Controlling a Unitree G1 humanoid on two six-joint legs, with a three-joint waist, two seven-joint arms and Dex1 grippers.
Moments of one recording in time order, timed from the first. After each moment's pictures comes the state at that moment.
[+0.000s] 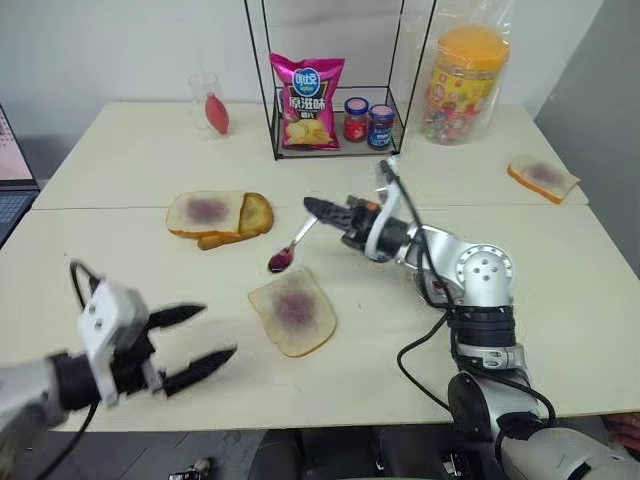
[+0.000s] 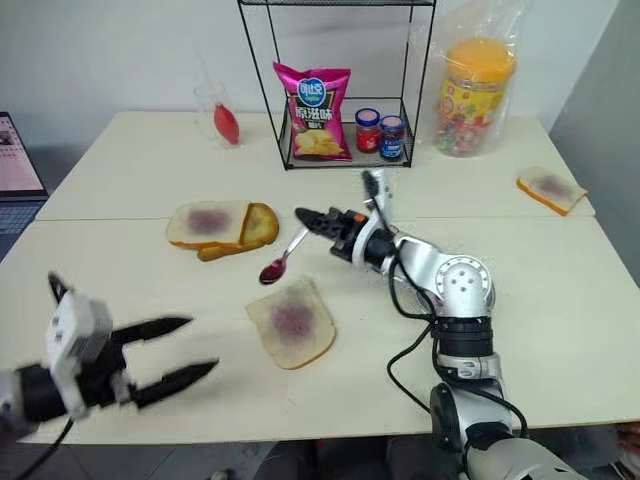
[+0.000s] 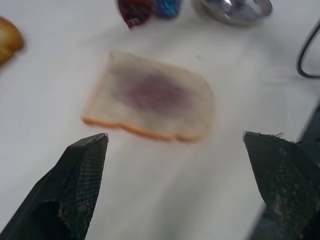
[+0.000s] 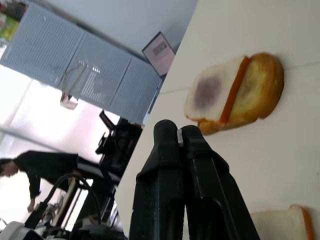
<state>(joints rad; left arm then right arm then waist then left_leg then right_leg) 0.63 0.69 0.69 -0.78 -0.65 0.70 -1.02 -0.72 -0.01 -0.10 0.05 1.15 1.09 0.02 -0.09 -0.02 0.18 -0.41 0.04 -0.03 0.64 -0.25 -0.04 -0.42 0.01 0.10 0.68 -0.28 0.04</state>
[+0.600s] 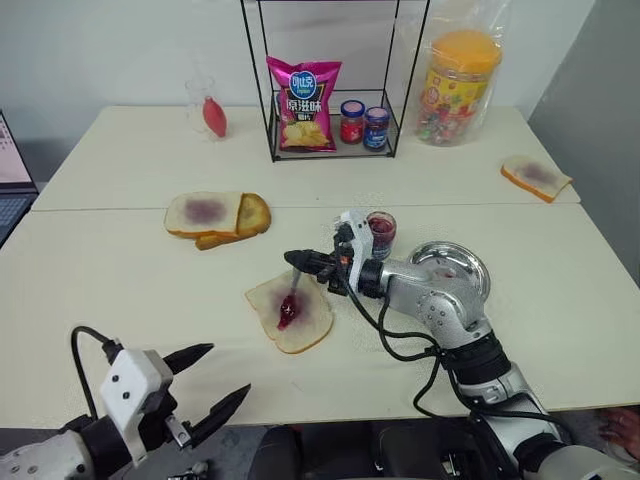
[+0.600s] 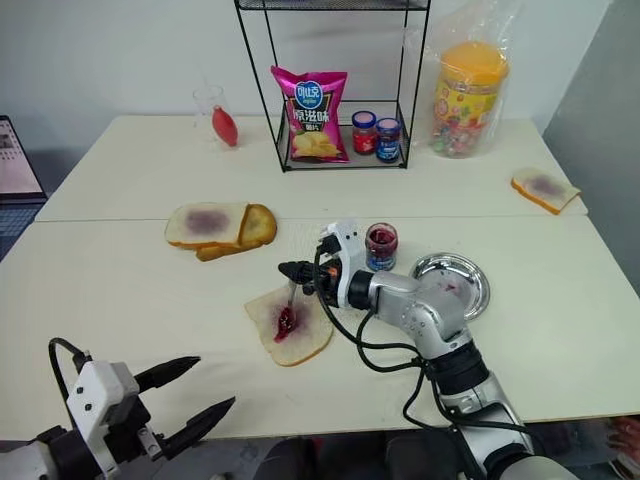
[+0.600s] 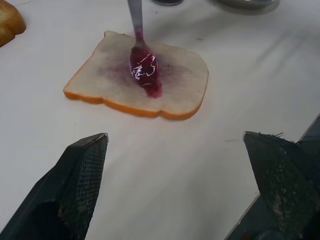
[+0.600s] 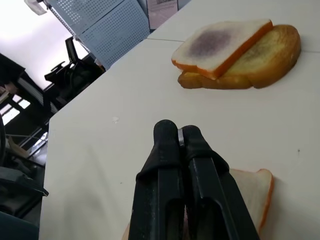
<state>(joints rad) 0.68 0.55 0.51 -0.82 -0.50 0.43 -0.87 -0.61 -0.11 0.28 -0.02 0.62 0.73 0.45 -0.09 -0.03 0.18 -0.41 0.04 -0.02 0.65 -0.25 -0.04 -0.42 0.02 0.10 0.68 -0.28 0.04</state>
